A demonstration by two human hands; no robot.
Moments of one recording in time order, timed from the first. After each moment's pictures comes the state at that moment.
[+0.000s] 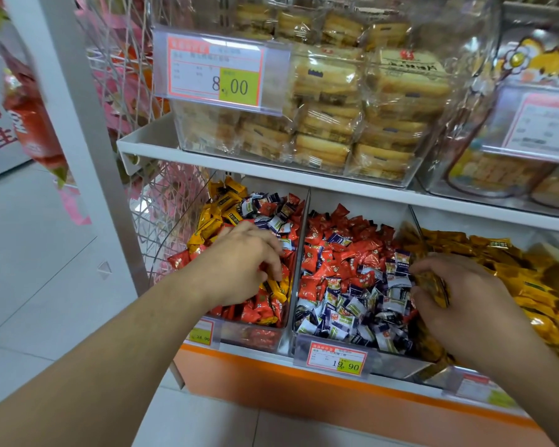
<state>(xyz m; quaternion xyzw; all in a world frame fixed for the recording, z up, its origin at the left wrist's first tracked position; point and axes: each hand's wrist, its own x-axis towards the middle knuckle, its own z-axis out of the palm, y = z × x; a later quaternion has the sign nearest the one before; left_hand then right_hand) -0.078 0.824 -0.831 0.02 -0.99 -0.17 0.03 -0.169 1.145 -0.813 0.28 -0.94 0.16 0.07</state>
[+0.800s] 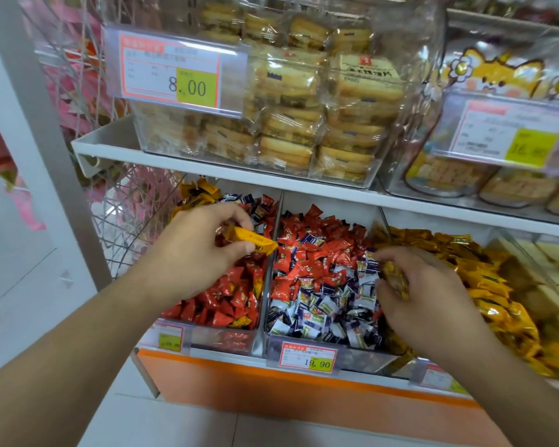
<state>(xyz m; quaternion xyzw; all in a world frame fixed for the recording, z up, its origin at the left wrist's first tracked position) -0.062 0.834 -0.796 0.11 -0.92 -0.33 0.18 -0.157 1.136 -0.801 0.27 -0.94 0.21 0.07</state>
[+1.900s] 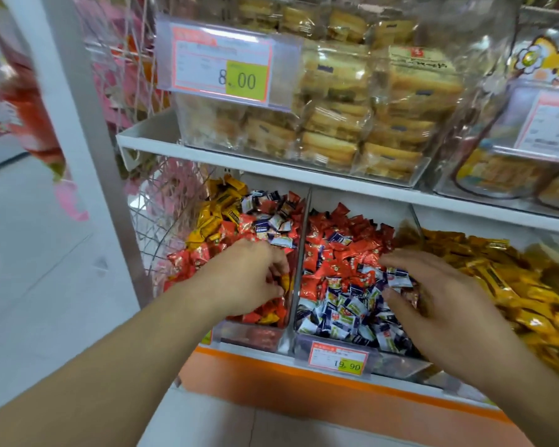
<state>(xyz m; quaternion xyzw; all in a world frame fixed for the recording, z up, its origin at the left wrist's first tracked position) -0.072 0.842 -0.830 0.07 -0.97 -0.25 0.00 -0.151 1.127 -0.808 0.35 -0.91 0.20 0.05</state>
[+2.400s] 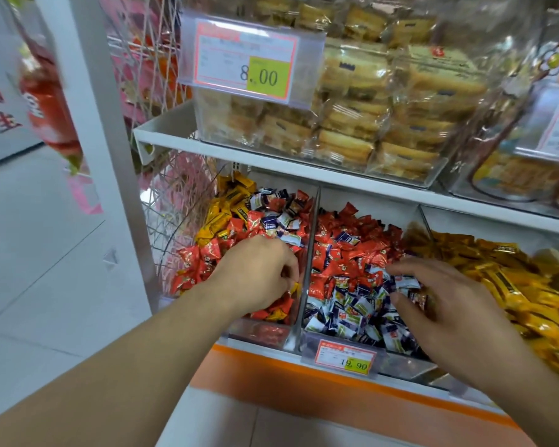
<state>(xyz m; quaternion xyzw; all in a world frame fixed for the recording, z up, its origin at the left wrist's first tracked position) -0.076 0.847 -0.837 0.06 -0.97 -0.21 0.06 -0.147 1.126 -0.809 0.35 -0.92 0.20 0.03</state>
